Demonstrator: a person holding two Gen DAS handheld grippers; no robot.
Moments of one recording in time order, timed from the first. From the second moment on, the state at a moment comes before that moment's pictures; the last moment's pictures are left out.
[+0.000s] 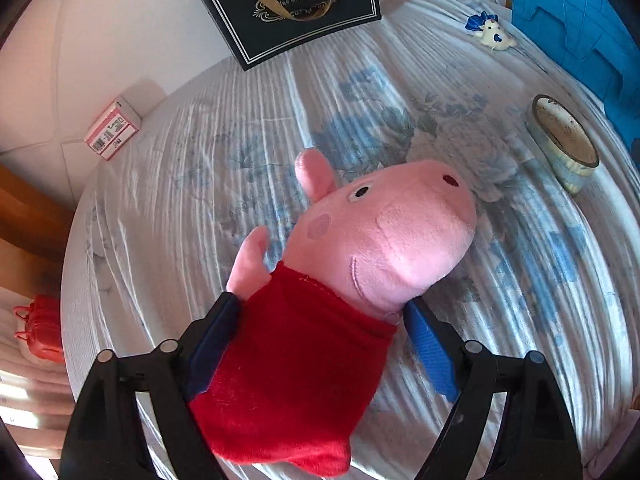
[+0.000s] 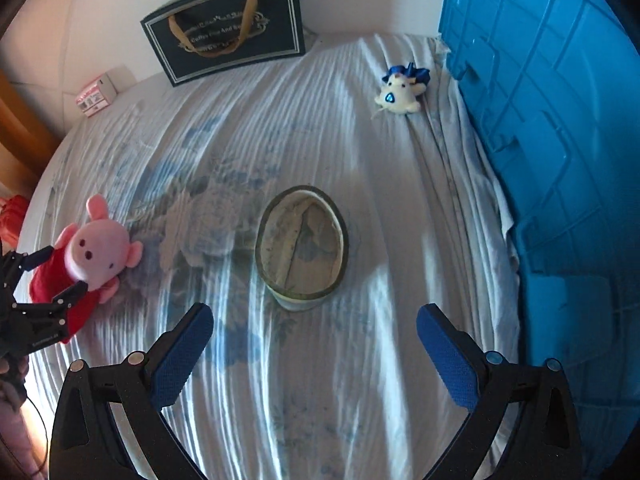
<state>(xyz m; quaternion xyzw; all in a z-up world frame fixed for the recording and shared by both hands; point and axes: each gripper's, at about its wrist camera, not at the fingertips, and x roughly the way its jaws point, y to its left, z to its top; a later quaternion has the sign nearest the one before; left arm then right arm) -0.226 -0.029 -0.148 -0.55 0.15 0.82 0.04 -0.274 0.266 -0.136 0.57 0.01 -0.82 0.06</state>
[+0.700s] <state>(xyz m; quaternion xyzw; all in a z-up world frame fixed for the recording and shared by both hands) -0.256 -0.047 -0.164 -0.57 0.10 0.82 0.04 -0.338 0.244 -0.213 0.63 0.03 -0.77 0.05</state>
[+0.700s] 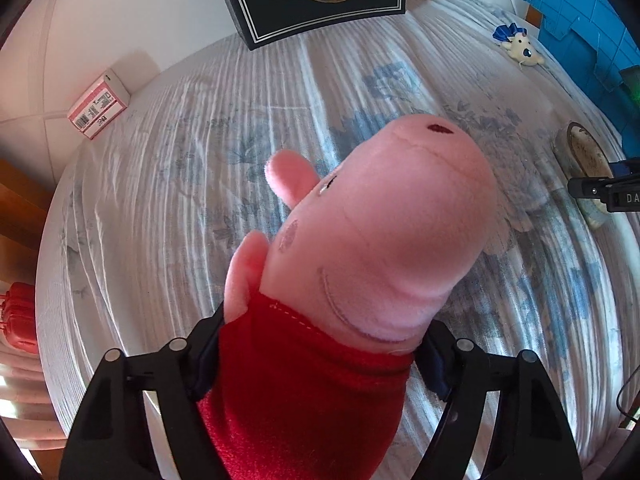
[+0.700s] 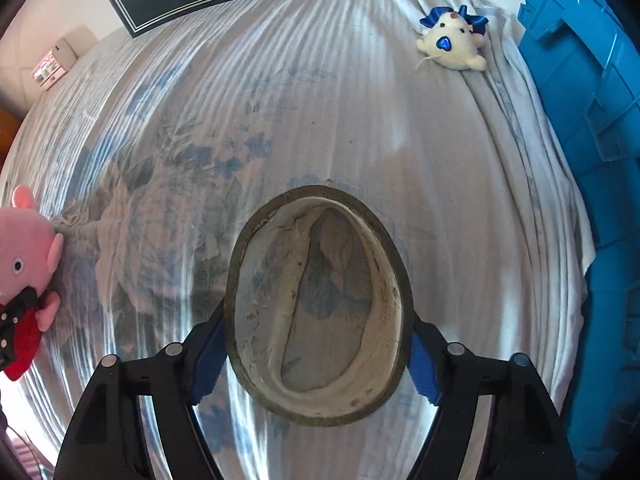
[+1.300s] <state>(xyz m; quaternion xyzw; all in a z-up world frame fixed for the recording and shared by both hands) -0.162 -0.035 -0.007 -0.39 0.04 0.92 0.02 -0.237 0.244 -0.052 0.48 0.01 -0.87 0.13</state>
